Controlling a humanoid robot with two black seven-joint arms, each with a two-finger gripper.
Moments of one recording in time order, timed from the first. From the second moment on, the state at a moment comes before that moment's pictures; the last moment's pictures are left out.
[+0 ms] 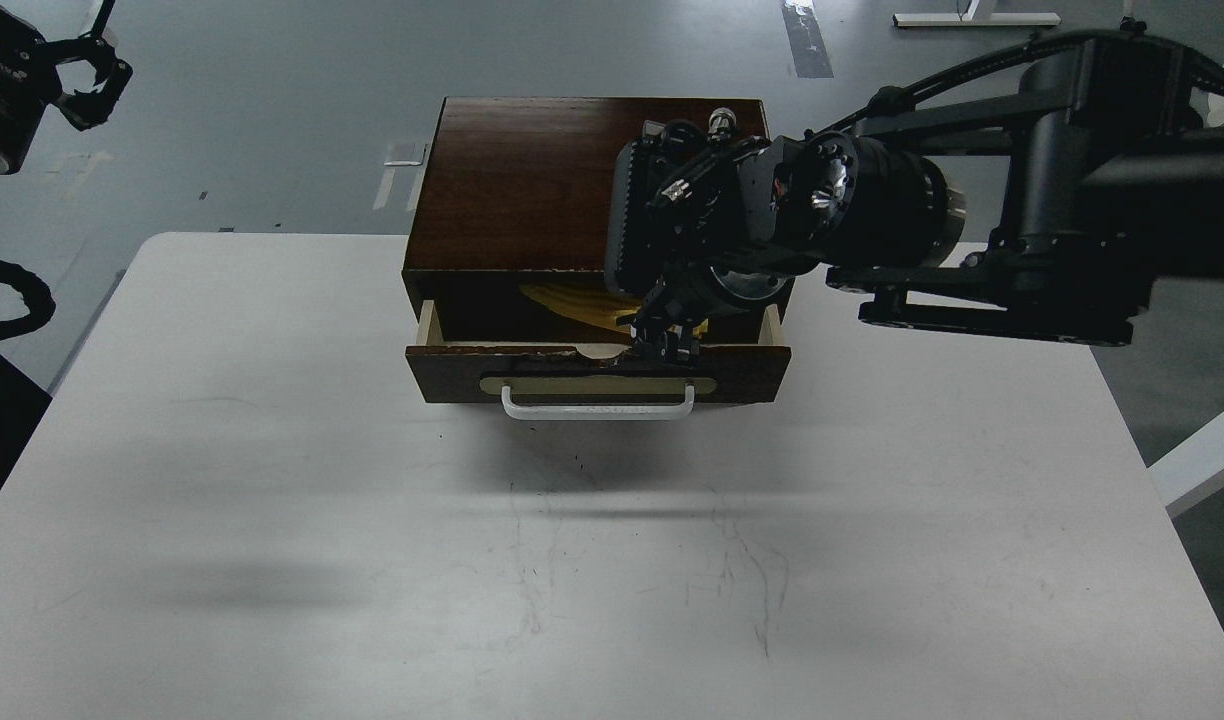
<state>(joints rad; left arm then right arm) -0.92 0.73 -0.56 -0.72 -0.27 -0.49 -0.45 1.78 -0.28 -0.32 1.41 -1.85 0.49 0.10</state>
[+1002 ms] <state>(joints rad) -0.93 0.64 -0.56 -0.71 -0.28 -0.49 -0.45 1.39 -0.65 0.32 0.90 -0.40 0.49 0.10</state>
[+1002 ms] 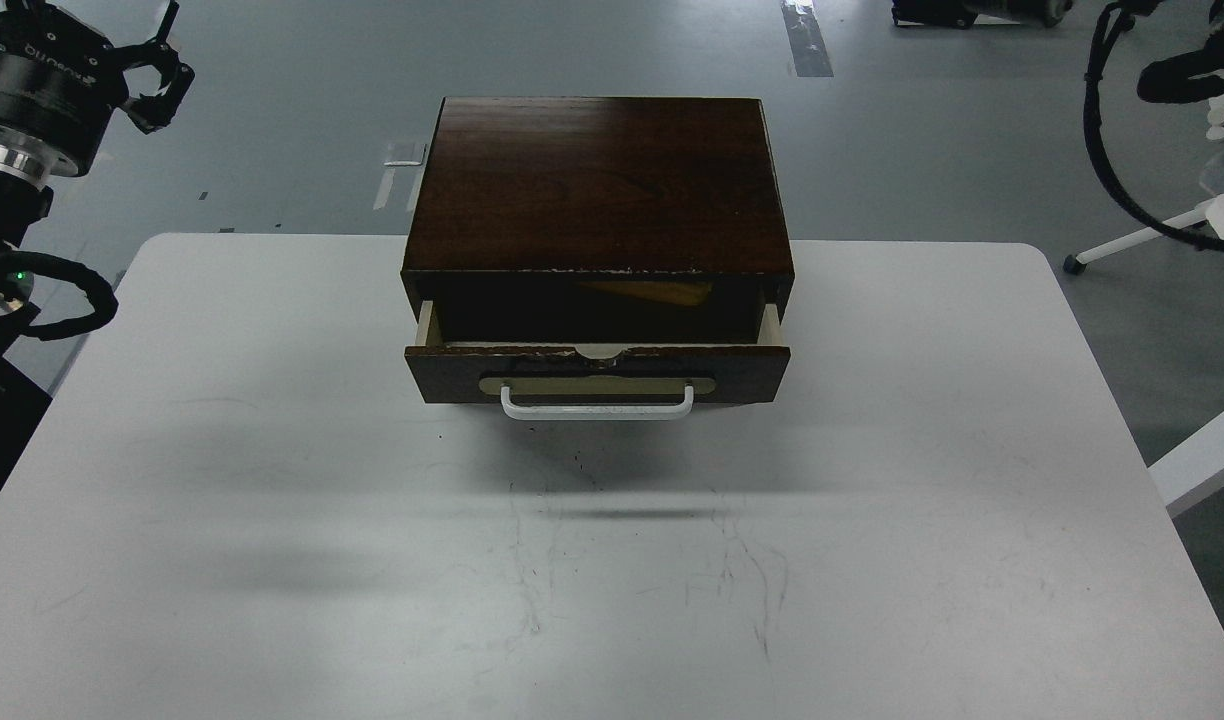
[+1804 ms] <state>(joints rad) -0.92 0.63 -0.56 -0.71 -0.28 -0.49 -0.43 0.90 -0.63 0.69 0.67 0.50 0.49 0.10</state>
